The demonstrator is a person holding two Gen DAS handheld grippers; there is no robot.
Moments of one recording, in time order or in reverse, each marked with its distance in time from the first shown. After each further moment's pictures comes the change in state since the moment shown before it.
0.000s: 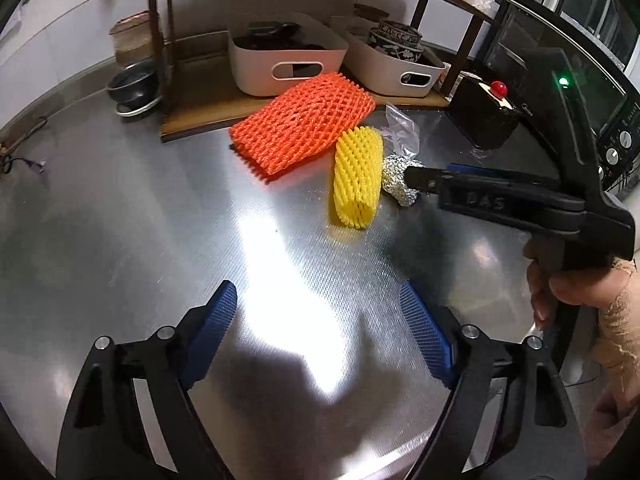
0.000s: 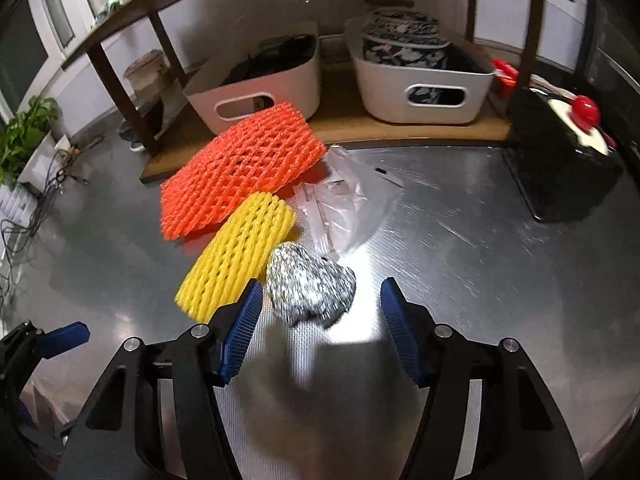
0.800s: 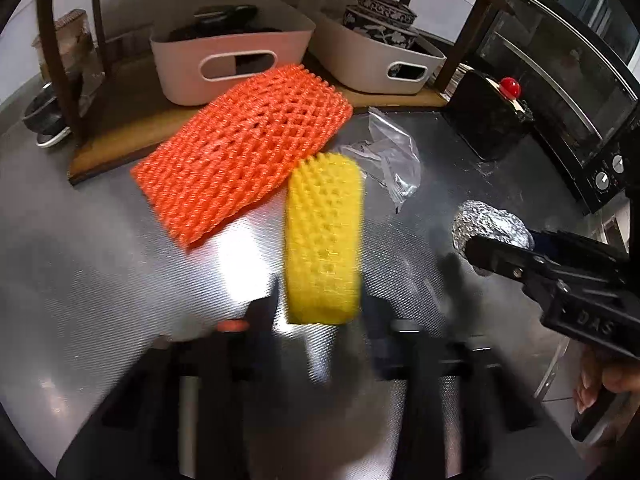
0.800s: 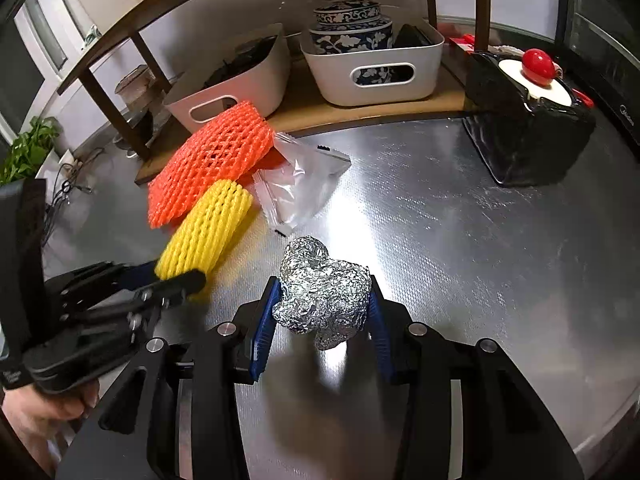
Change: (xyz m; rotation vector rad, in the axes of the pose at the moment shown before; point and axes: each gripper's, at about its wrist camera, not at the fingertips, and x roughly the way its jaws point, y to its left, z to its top) left arm 0.073 -0.023 0.051 0.033 0.031 -0.088; right arm -0.025 -0.048 -0.020 0.073 0.009 0.045
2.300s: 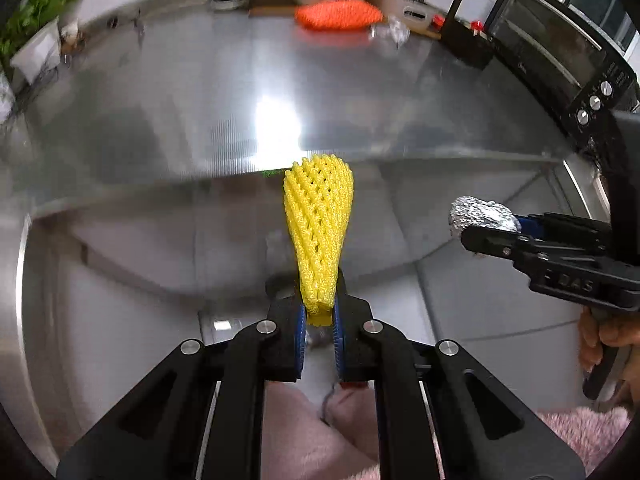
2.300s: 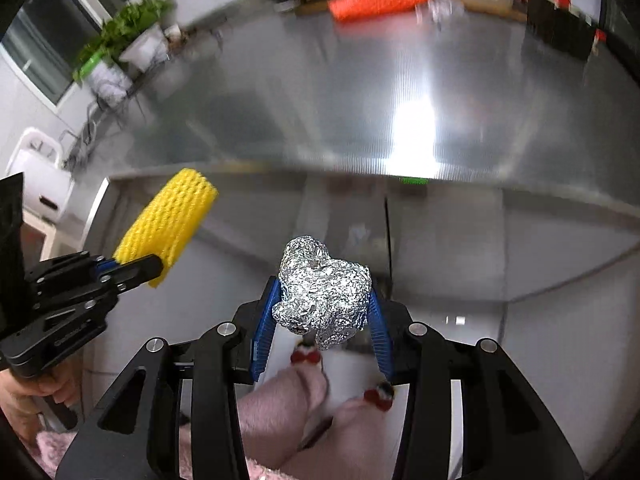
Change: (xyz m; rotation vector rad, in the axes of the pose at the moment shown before) left arm -0.172 -0.018 -0.288 -0.178 0.060 0.146; right arm -0.078 0.090 -0.233 -0.182 0.205 0.160
